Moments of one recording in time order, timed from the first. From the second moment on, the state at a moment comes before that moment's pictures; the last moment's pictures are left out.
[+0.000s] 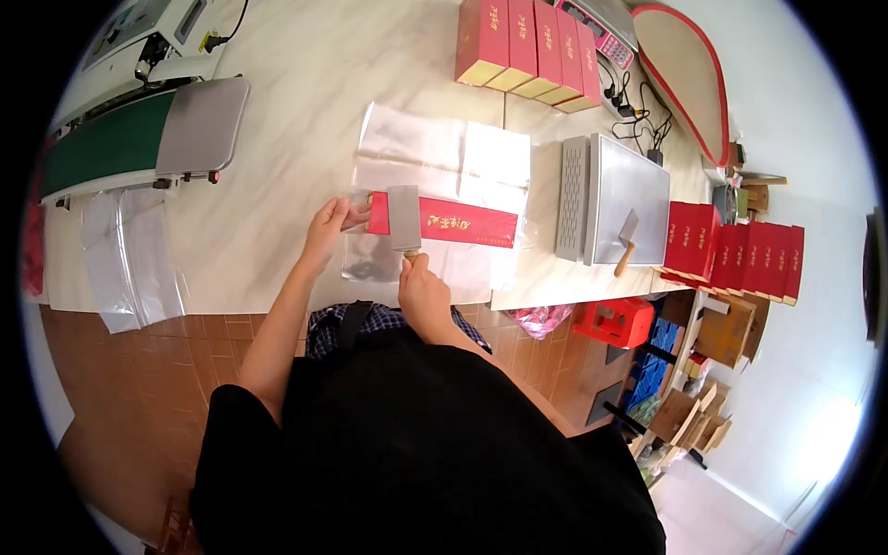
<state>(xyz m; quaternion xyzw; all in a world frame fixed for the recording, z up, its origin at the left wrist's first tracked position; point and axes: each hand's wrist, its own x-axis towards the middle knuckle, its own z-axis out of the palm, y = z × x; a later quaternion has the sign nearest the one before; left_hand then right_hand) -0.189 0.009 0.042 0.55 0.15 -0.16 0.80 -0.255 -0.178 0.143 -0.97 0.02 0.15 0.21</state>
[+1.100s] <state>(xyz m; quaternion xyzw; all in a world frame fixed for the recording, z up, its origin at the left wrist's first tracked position) -0.199 0.037 0.018 0.57 0.24 -0.11 0.77 -0.124 -0.398 0.132 -0.94 0.10 -0.15 0.29</state>
